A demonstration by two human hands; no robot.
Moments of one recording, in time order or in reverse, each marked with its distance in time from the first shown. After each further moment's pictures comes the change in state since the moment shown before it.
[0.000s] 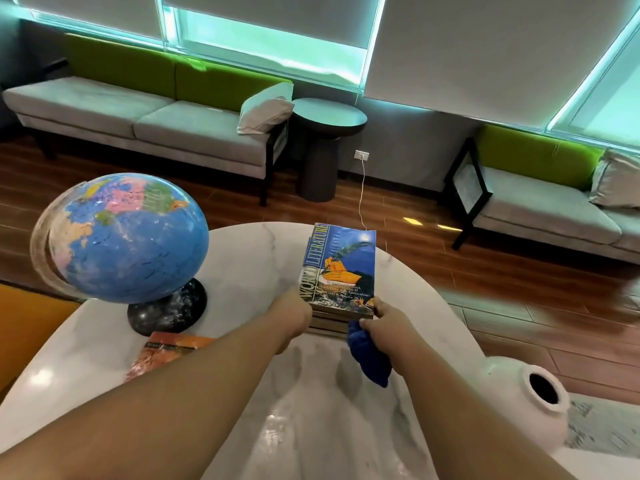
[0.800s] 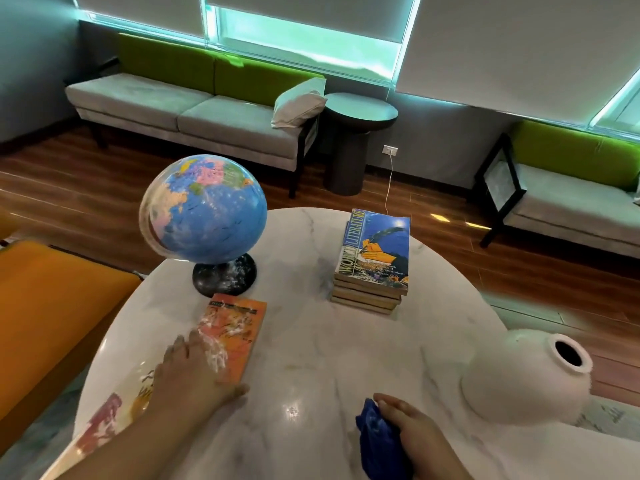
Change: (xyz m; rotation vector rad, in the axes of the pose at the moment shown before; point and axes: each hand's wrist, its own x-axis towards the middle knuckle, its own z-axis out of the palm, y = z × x) left_hand -0.116 -0.164 -0.114 0.733 0.261 -0.261; right_hand -0.147 0.083 0.057 0.542 -0.066 0.336
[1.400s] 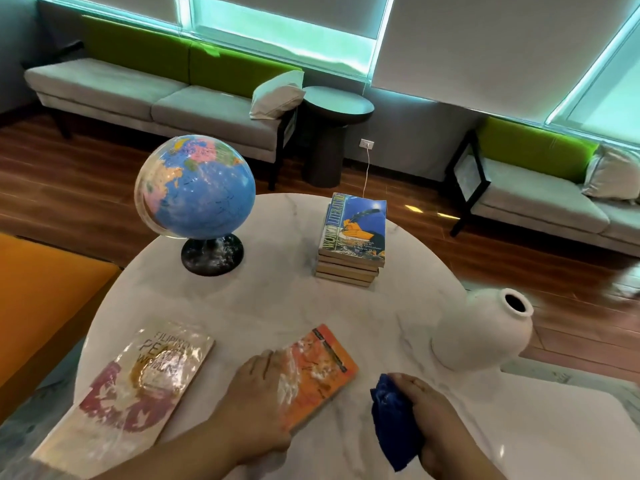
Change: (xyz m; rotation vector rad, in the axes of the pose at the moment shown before) left_hand -0.092 0.018 0.057 0.180 0.017 0.717; right_hand -0.054 0.019 -0.027 0.186 0.098 0.047
